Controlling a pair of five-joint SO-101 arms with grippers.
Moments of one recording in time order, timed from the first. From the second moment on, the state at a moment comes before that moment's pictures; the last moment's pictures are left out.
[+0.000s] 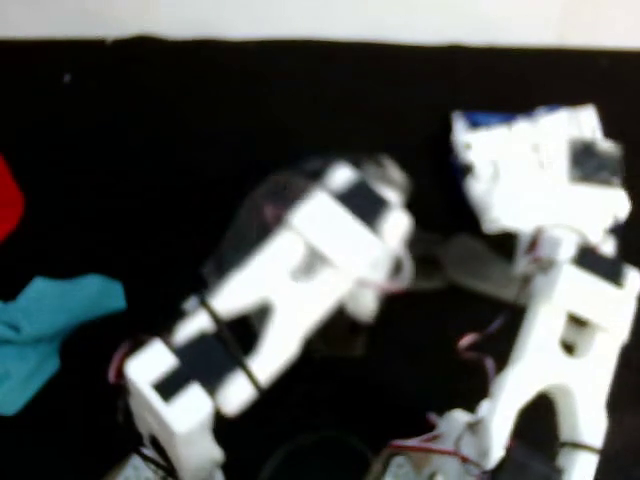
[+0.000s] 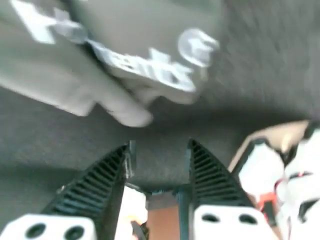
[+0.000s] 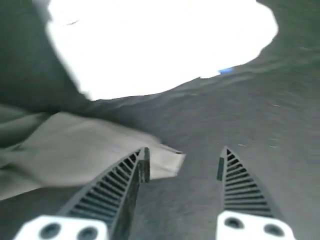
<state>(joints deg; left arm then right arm) 40.1 12.9 -10.9 99.1 -11.6 24.6 -25.5 35.5 51.8 18.2</state>
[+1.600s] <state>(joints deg) -0.5 2.0 -0.1 100.2 -30.0 1.1 -25.6 43.3 69.0 21.9</state>
